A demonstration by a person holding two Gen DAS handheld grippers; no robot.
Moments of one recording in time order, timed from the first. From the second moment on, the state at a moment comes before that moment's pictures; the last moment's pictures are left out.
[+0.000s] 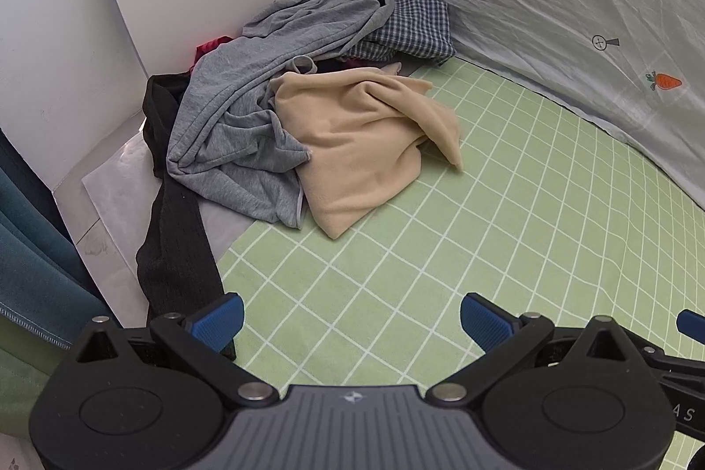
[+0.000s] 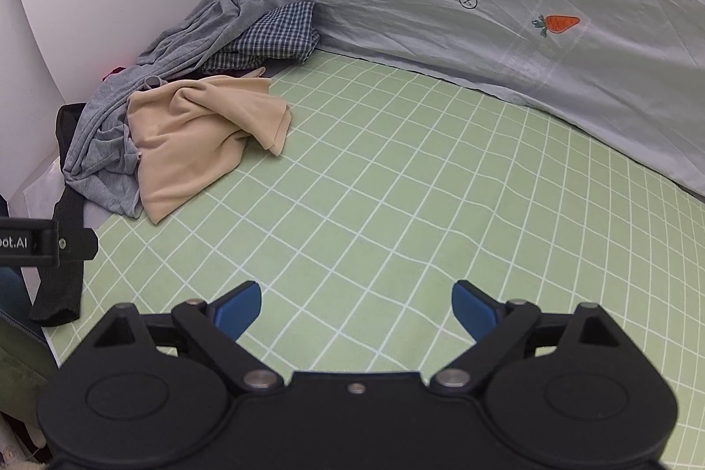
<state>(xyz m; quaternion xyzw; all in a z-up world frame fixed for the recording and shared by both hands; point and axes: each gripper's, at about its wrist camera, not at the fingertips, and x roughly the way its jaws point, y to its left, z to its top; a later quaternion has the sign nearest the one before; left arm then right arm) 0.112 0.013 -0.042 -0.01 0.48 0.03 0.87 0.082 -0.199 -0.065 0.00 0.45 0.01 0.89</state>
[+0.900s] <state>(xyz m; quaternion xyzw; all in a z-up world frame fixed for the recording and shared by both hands) 0.294 0.088 -0.125 -0.05 0.57 0.13 0.81 0.311 -0.102 -0.136 -0.09 0.38 0.20 0.90</state>
